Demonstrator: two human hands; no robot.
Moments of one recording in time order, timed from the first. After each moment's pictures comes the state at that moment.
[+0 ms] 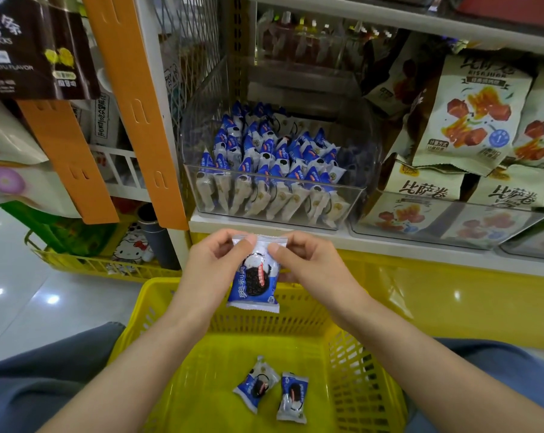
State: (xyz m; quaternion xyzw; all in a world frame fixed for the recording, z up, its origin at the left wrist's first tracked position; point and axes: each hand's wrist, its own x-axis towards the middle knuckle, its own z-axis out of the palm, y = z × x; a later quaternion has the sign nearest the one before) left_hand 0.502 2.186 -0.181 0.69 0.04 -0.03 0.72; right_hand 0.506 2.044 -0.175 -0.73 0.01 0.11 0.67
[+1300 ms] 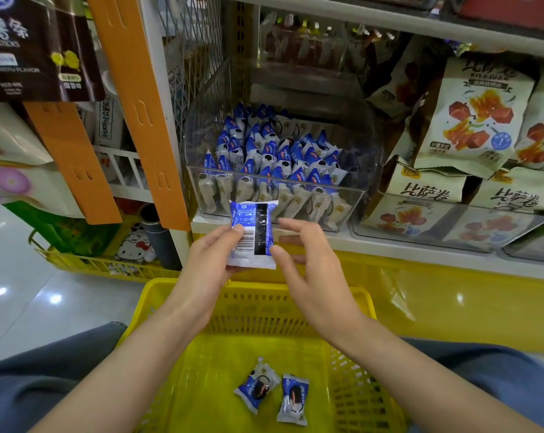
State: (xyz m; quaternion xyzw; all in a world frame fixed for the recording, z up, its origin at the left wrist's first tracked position) left_hand 0.512 2.187 -0.180 0.62 0.08 -0.07 0.78; right_hand 0.492 2.047 -0.179 -0.88 -0.11 -0.08 0.46
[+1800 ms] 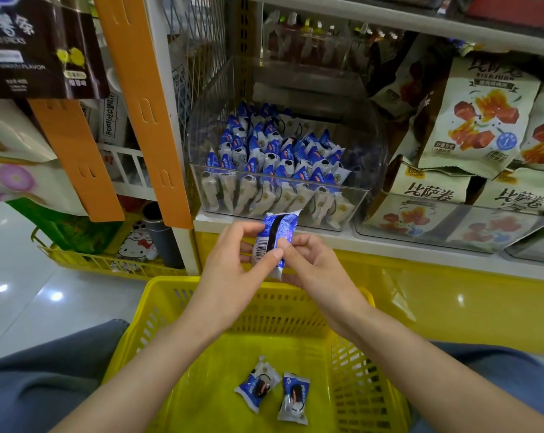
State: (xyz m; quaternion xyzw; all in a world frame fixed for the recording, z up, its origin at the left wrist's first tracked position) left_hand 0.502 2.179 -0.189 0.80 -0.07 0.05 0.59; right_hand 0.500 2.048 -0.179 -0.68 0.05 0.11 0.73
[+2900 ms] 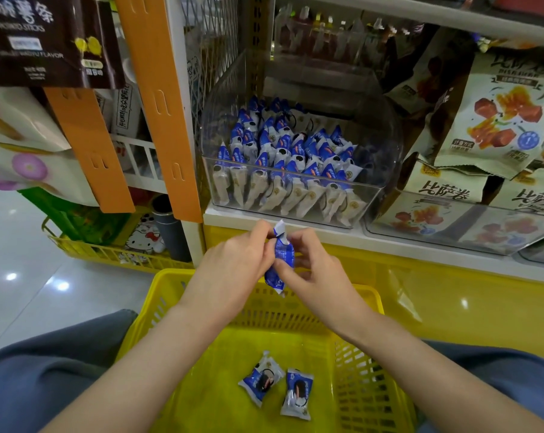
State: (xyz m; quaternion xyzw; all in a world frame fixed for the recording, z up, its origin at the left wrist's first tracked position) left_hand 0.504 2.192 -0.187 0.94 -0.18 0.16 0.25; right_hand 0.496 2.047 -0.197 -0.84 -0.14 0.01 0.53
